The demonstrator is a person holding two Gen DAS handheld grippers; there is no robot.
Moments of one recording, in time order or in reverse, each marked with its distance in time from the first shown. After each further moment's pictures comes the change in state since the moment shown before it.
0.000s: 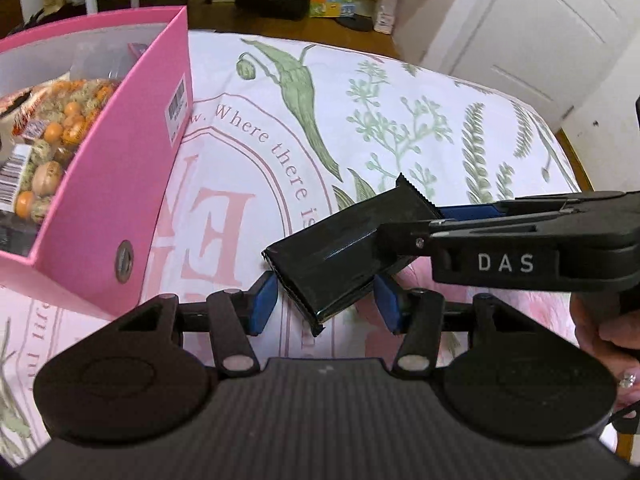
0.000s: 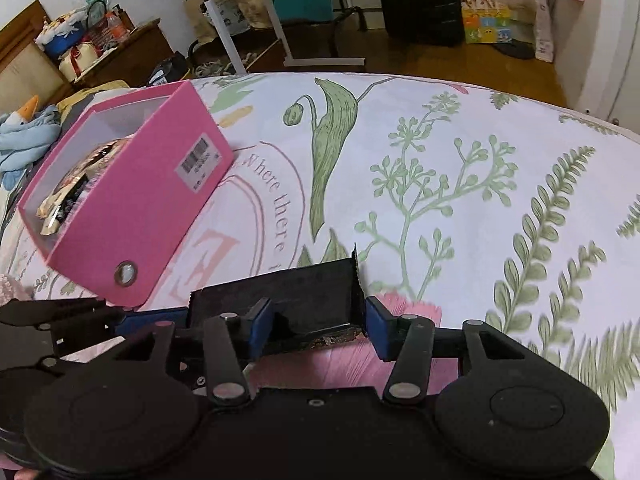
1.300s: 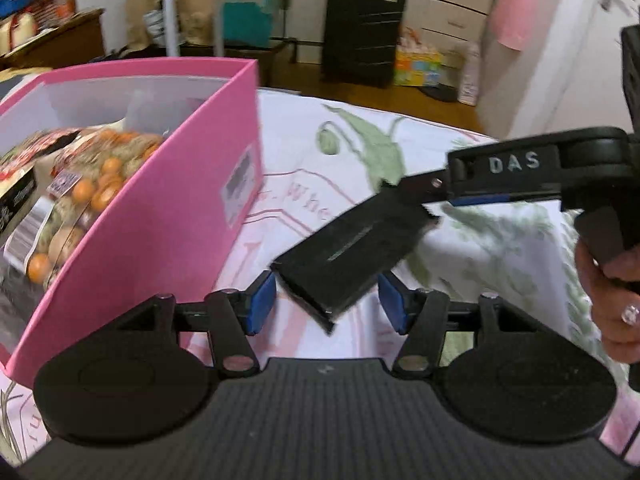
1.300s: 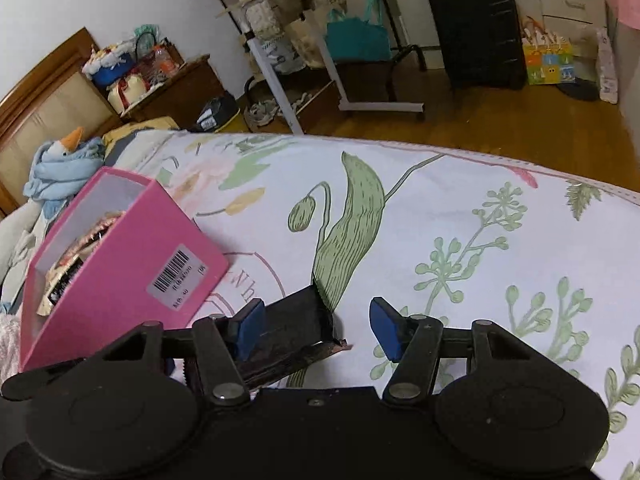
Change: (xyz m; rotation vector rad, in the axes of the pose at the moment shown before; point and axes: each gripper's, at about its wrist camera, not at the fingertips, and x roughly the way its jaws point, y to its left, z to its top) left arm 0.040 0.013 0.029 -0.120 -0.224 0.261; right arm 0.078 -0.041 0.096 -0.078 -0.103 0.209
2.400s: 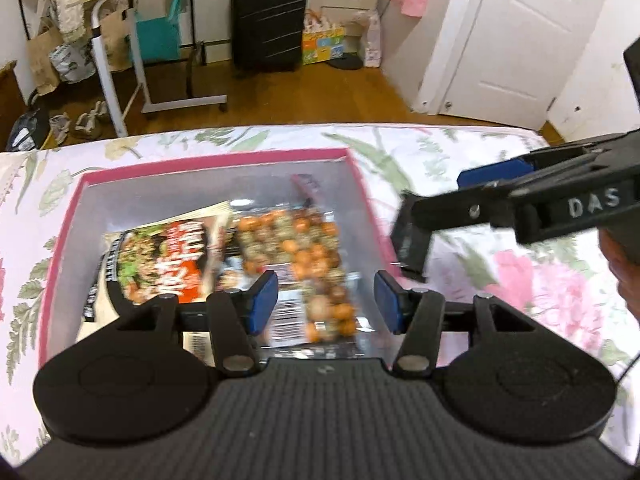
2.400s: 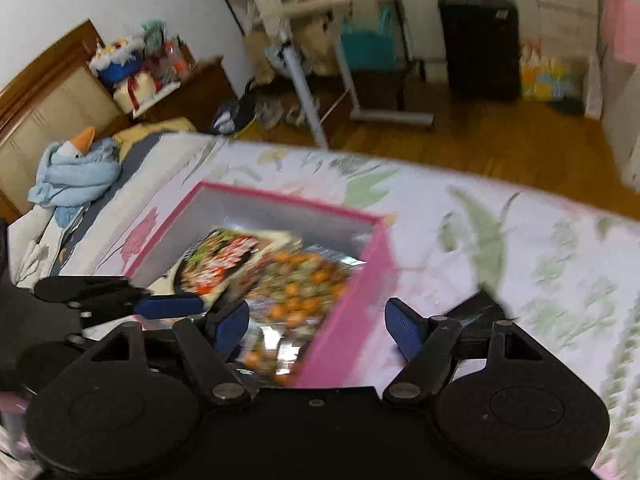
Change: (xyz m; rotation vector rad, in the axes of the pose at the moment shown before) left arm -0.104 0.152 0.089 0.299 0.110 -0.303; right arm -0.072 0.200 0.023 0.021 -0.015 -0.121
